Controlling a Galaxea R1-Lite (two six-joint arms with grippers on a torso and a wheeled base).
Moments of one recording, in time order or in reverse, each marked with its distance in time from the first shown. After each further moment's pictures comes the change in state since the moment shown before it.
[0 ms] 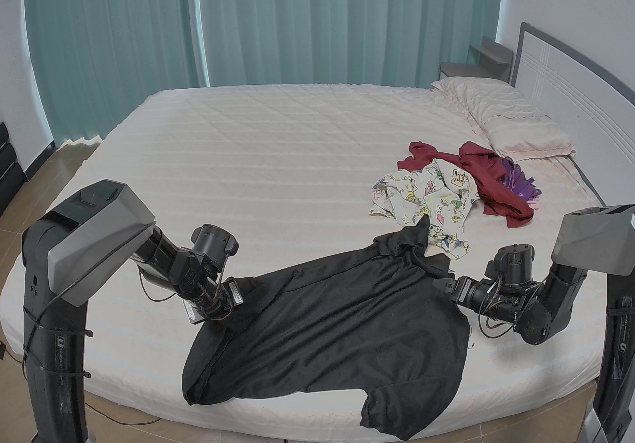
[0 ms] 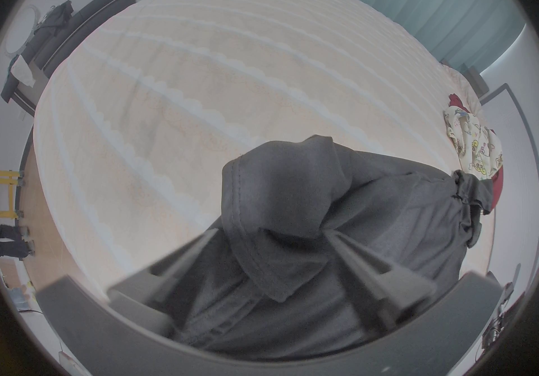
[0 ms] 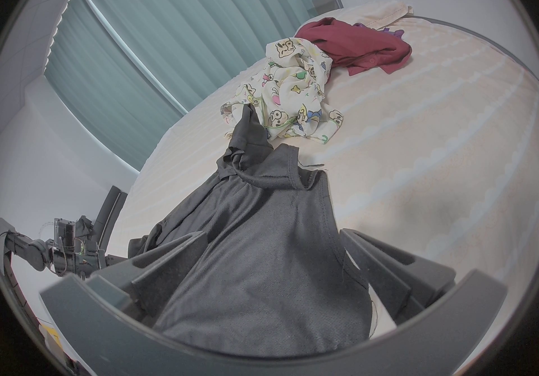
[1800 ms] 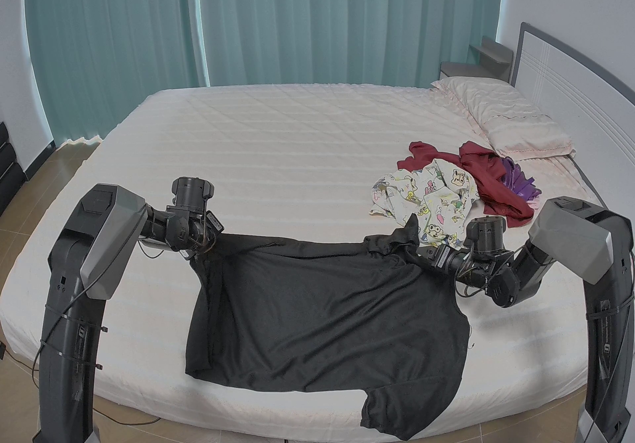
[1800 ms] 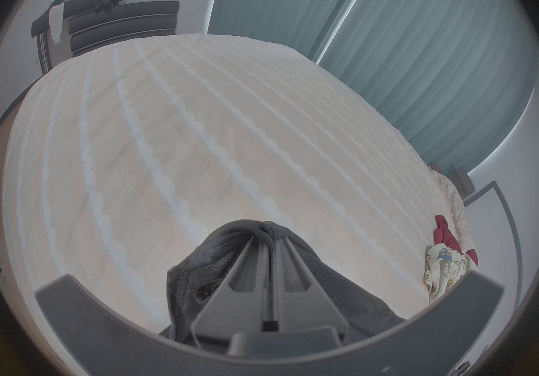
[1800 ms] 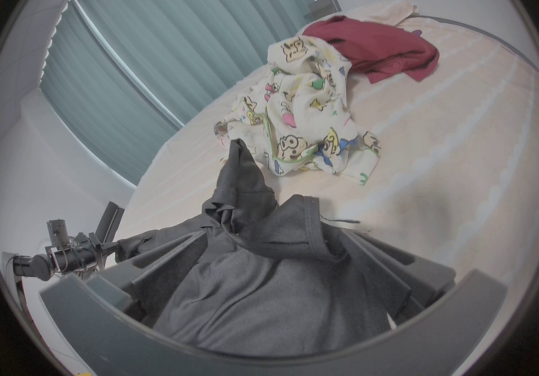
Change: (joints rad) left arm 0.160 0.230 -0.555 -0.087 0.101 -0.084; right arm 0.003 0.145 -0.467 0.280 -0.036 0.048
